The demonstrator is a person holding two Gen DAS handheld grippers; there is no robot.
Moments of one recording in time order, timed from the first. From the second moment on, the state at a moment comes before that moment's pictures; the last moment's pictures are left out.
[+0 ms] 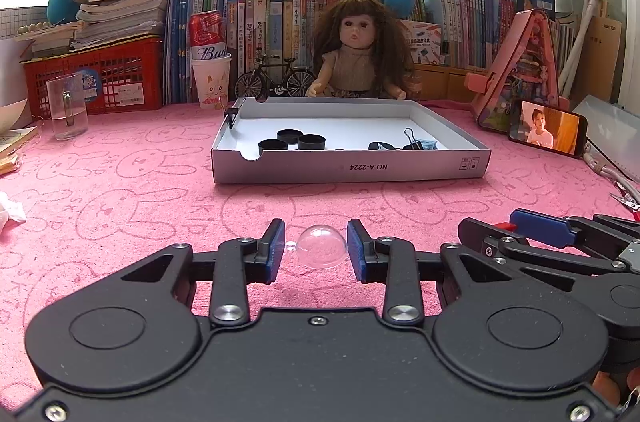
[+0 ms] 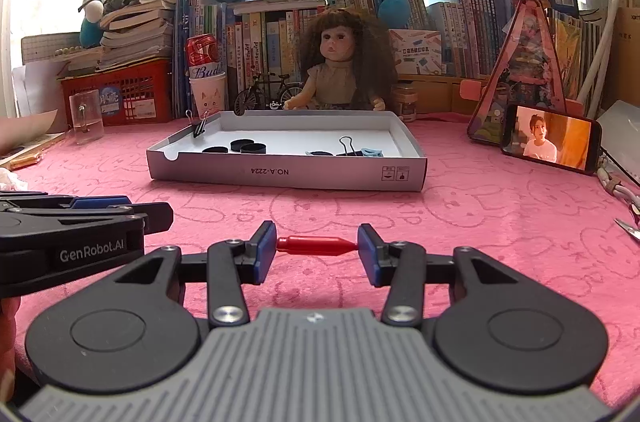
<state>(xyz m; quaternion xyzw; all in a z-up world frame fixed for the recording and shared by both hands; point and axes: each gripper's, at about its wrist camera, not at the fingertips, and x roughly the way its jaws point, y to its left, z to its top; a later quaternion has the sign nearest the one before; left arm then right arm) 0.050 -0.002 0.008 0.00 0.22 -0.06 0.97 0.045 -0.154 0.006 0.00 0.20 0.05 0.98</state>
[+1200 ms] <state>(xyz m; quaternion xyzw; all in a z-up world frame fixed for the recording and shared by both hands) 0.087 -0.020 0.019 0.00 0.23 -0.08 0.97 0.078 -0.170 0.016 0.02 0.23 0.04 0.97</state>
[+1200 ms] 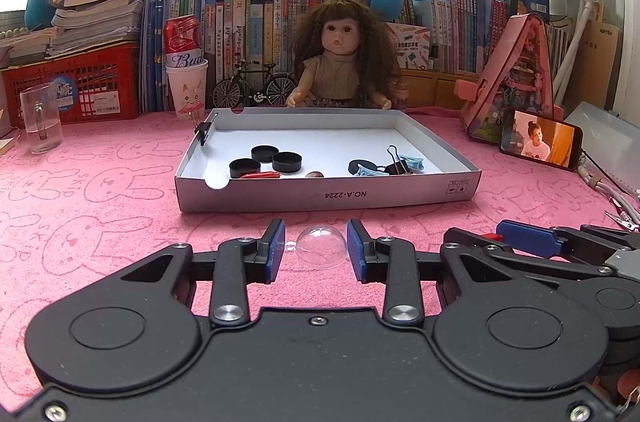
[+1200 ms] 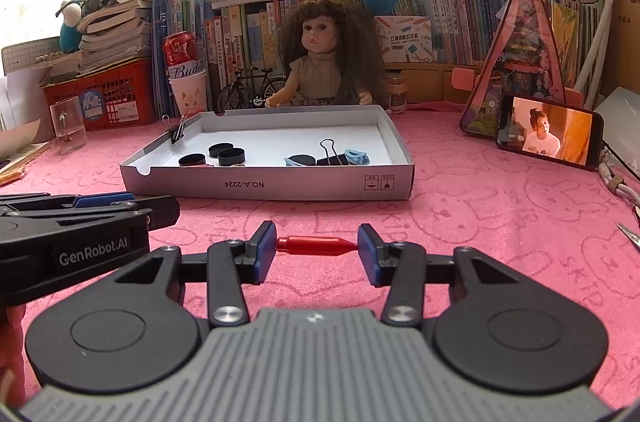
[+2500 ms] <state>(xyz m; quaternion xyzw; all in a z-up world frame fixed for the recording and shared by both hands) 0.171 0.001 0.042 -0.04 0.25 -0.06 0.97 0.154 -0.200 0.034 0.05 0.24 0.02 0.97</state>
